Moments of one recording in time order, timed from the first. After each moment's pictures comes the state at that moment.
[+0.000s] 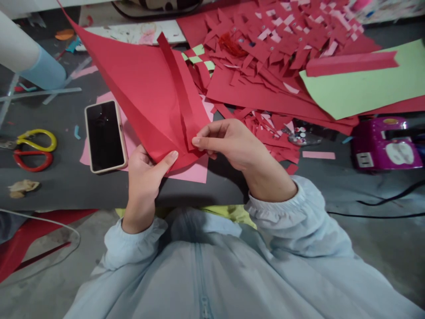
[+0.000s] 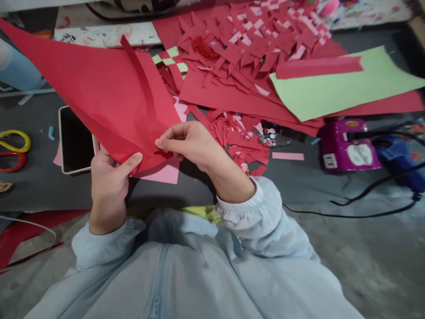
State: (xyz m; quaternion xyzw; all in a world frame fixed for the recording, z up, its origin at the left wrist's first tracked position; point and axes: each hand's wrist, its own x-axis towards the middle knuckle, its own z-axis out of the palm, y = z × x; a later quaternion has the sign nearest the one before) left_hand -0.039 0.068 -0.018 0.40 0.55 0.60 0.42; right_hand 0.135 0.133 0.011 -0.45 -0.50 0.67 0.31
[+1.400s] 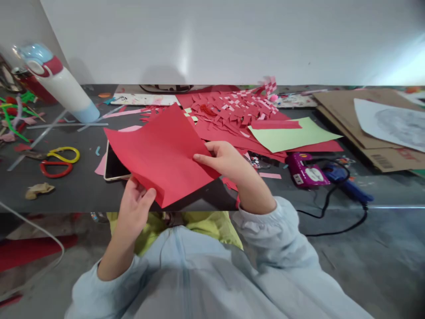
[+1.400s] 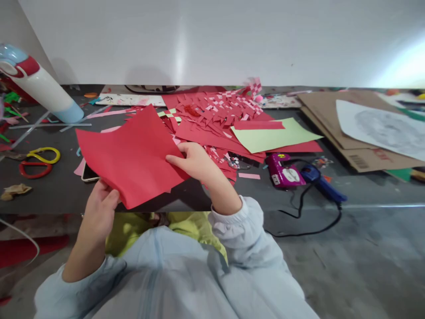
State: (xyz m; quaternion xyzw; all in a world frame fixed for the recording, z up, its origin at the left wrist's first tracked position) left_hand -0.059 -0.001 0.003 0.42 0.54 0.59 0.42; right_hand 0.158 0.120 0.049 -0.48 -0.68 0.48 0.27
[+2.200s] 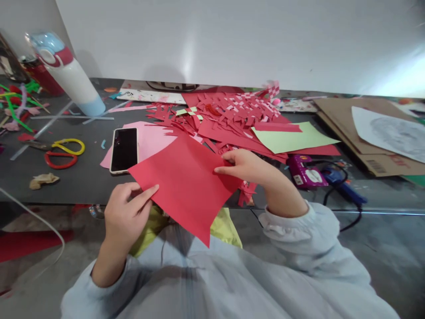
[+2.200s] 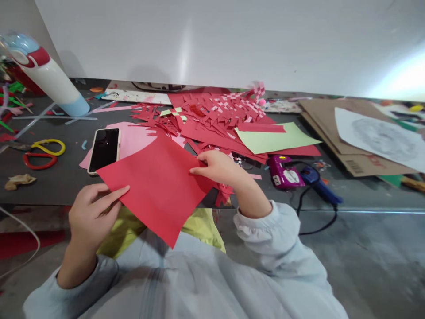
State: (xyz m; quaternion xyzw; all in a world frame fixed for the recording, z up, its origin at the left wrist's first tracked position) left_hand -0.087 -0.031 0.012 0.73 0.56 0.36 -0.14; right_hand 0.196 0.117 0.051 -0.51 -0.81 0.28 0.02
